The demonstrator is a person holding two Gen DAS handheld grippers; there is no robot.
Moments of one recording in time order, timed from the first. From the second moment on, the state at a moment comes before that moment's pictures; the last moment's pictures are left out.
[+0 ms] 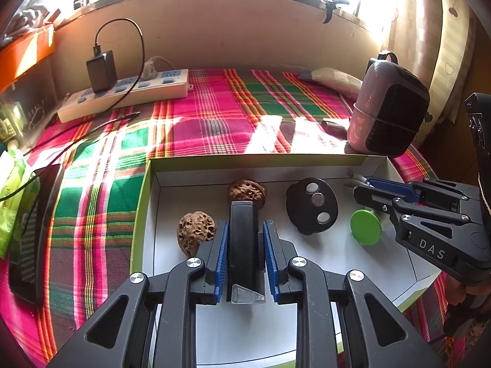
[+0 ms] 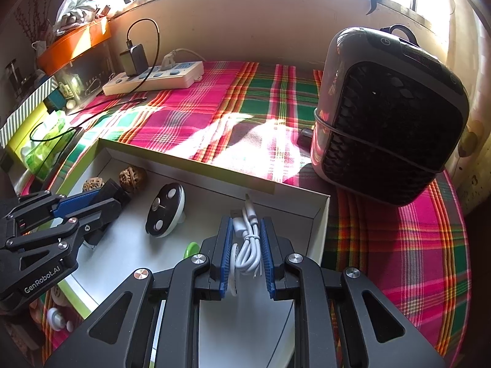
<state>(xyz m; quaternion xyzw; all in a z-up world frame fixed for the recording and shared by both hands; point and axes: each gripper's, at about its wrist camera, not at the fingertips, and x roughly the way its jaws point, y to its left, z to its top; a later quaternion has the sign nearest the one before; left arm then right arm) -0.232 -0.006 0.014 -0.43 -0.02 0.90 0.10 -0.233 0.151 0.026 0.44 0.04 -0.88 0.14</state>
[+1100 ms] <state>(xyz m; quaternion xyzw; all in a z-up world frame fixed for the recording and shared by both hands) -0.229 -0.005 0.015 -0.43 -0.01 0.90 0.09 -0.228 0.156 0.027 0.44 0.02 -0.89 0.13</state>
